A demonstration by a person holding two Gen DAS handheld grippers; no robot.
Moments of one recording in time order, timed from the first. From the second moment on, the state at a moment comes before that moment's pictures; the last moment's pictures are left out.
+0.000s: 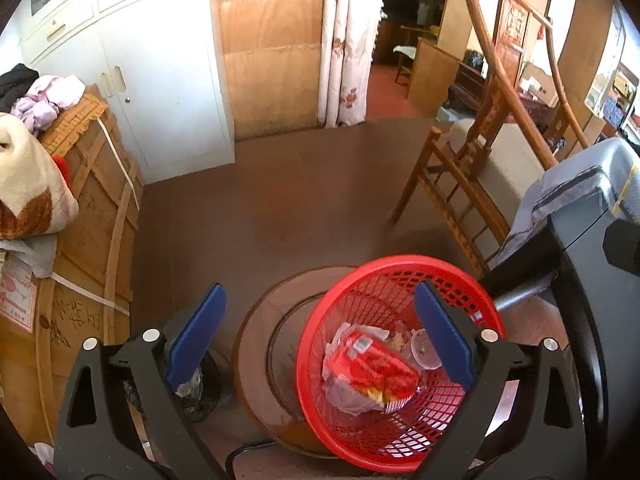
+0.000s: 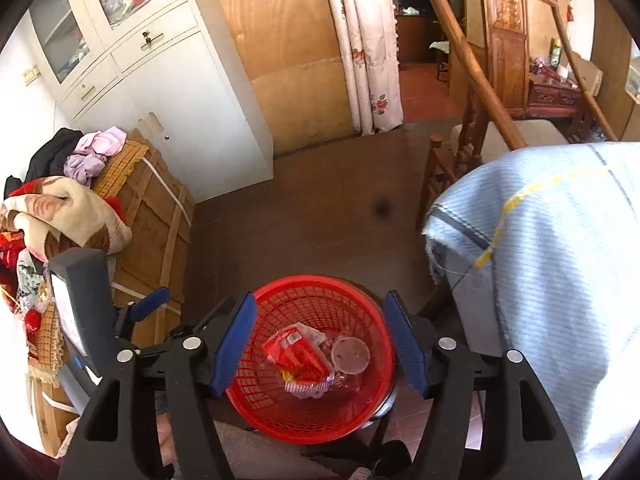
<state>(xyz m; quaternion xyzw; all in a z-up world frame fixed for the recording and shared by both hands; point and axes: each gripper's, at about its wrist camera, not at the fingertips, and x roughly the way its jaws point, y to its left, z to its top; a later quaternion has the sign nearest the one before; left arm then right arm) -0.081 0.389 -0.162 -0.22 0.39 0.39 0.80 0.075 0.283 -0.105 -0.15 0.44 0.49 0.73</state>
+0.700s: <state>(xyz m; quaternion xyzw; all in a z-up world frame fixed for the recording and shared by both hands) -0.085 0.290 -0.074 -0.11 0.29 0.32 0.89 0.045 0.150 -0.037 -0.08 0.35 0.43 0.83</state>
